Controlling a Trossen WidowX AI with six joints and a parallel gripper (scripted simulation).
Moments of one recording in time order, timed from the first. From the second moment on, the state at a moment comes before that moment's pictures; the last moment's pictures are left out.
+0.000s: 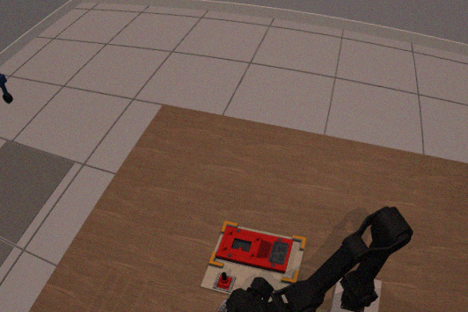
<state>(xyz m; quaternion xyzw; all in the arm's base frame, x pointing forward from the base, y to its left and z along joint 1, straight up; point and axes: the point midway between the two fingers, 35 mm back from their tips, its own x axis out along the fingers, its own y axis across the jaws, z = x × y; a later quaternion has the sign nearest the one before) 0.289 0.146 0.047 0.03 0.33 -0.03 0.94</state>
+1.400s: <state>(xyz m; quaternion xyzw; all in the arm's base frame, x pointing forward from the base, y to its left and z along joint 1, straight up) 0.280 0.145 0.036 0.02 0.34 -0.04 0.94</state>
